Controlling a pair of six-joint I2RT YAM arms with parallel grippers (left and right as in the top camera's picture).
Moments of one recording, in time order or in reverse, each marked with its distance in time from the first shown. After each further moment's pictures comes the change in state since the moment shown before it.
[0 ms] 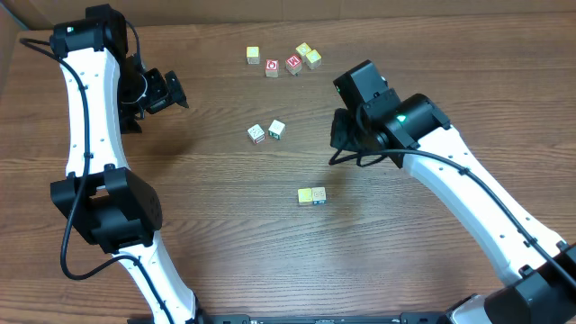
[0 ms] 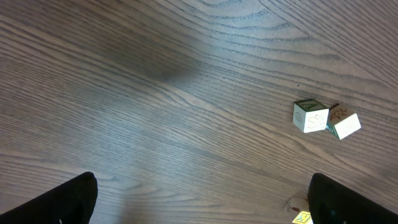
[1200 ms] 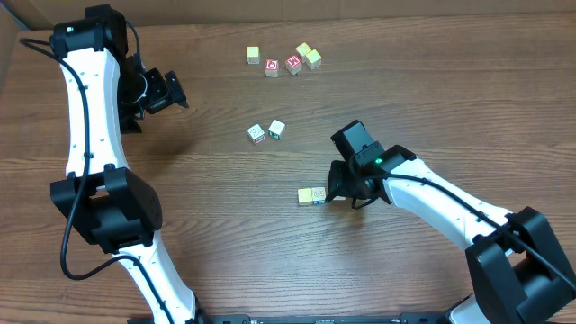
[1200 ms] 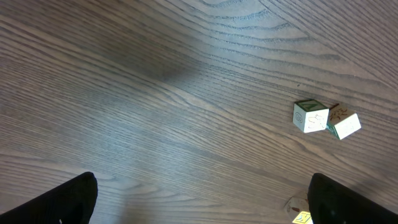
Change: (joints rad) left arm 0.000 0.000 0.000 0.000 0.000 0.000; right arm 0.031 0.045 -0.497 0.442 -0.134 0.021
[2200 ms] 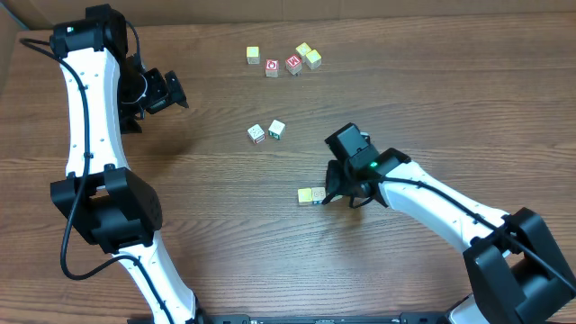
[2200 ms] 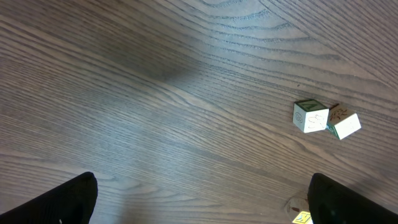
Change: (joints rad) left arm 0.000 0.000 0.000 0.000 0.000 0.000; right arm 0.014 0.001 -0.003 0.028 0.092 0.003
